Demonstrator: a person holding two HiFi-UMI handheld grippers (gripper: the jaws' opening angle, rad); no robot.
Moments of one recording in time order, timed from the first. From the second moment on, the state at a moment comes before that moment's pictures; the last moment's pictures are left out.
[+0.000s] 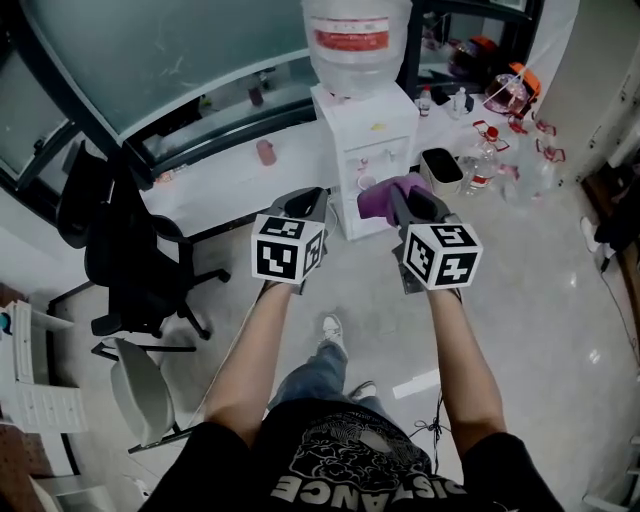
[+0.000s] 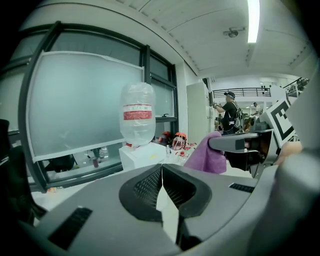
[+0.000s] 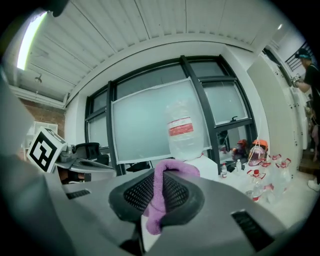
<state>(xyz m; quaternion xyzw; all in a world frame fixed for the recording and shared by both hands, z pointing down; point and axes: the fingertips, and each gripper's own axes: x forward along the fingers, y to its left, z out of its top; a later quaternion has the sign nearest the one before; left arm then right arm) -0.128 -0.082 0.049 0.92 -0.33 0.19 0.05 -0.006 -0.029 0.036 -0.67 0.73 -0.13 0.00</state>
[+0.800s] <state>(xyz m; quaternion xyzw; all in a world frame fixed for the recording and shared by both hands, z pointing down) -0.082 -0.292 0.136 0.92 -0.31 0.21 0.09 -0.003 -0.288 0.153 -0.65 0.73 -0.23 0.01</state>
